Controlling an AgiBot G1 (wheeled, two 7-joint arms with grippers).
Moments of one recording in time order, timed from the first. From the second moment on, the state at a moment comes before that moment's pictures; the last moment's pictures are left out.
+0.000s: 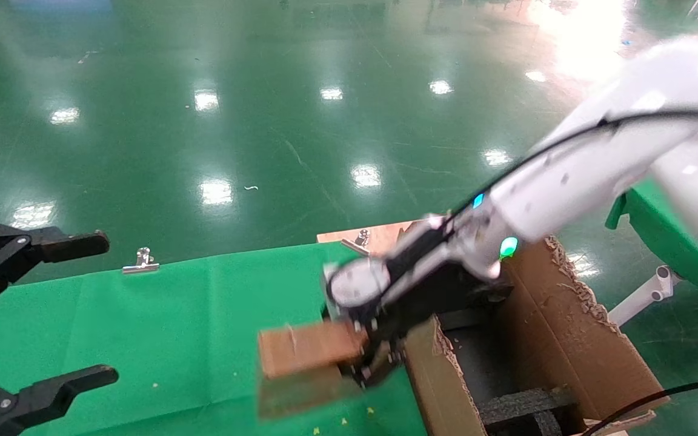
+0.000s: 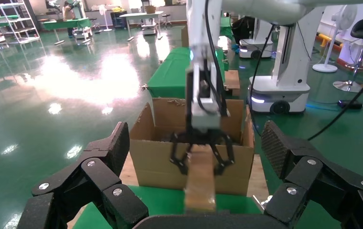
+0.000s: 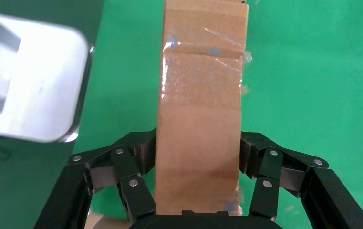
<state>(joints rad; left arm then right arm) -1.09 0.59 0.34 -1.26 0.69 1.47 -0.15 1.77 -0.90 -1.03 1.05 -1.38 -1.58 0.17</state>
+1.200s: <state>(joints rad) -1.09 0.59 0.34 -1.26 0.68 1.47 -0.15 2.50 -0.60 -1.73 0.91 -1.15 -1.60 0.07</state>
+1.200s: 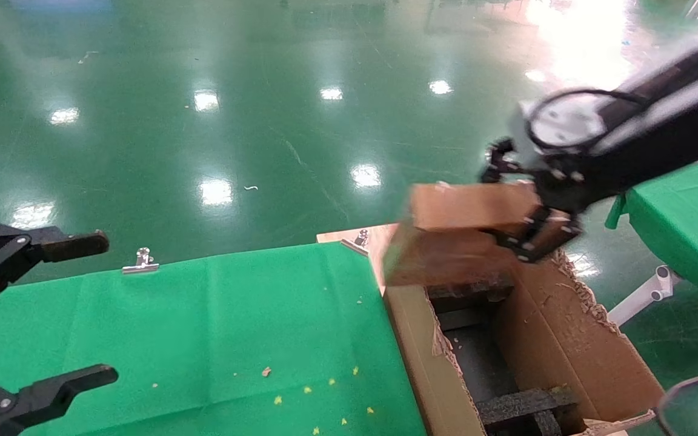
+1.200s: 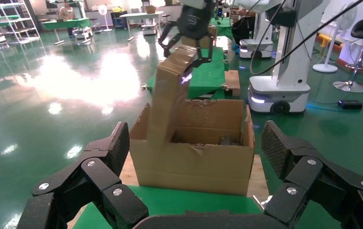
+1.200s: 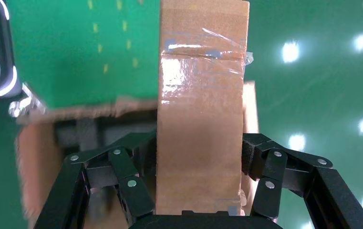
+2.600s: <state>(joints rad) -1.09 0.59 0.34 -1.26 0.68 1.47 -0.15 2.24 -0.26 -2.01 0.67 -0.84 -1.30 0.41</state>
